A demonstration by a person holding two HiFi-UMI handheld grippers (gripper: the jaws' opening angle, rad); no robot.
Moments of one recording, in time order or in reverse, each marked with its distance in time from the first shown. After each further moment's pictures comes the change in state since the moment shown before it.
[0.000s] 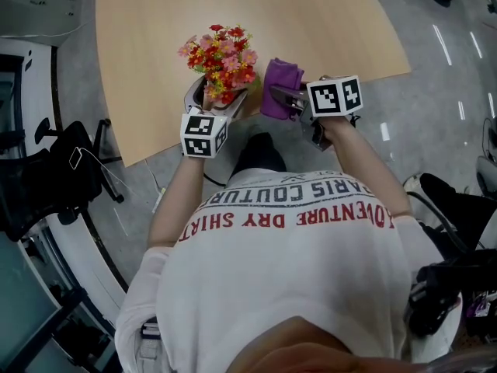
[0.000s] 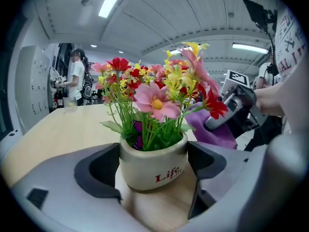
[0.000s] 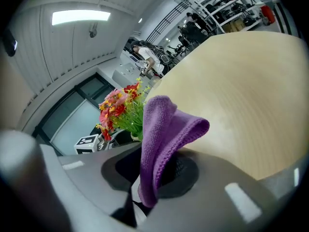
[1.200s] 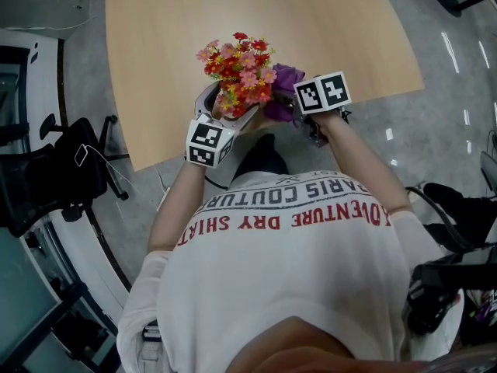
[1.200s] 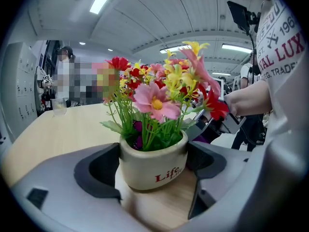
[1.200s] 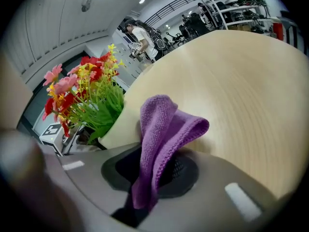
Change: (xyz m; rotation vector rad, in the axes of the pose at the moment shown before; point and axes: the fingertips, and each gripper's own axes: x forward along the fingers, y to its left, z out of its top) left arm -0.002 0.014 0.000 0.063 0.013 -0.121; right arm 0.067 -0.040 0.004 -0.063 0.174 -0.188
